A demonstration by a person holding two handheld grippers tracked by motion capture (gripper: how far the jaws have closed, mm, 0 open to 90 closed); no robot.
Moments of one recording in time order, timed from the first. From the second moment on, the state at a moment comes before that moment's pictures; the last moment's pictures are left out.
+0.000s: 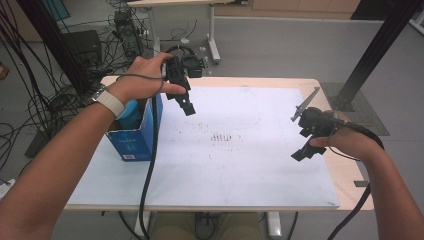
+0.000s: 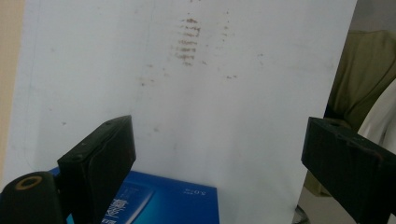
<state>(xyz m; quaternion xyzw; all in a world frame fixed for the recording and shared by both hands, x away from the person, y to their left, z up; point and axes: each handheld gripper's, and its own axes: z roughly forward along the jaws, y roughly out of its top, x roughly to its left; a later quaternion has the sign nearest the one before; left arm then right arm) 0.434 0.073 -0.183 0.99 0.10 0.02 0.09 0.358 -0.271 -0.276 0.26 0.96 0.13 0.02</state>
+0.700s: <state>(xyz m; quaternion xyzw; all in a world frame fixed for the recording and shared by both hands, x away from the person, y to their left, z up) 0.433 0.076 -0.188 0.99 0.11 0.02 0.09 0.352 -0.271 -0.277 0.26 0.96 0.14 0.02</state>
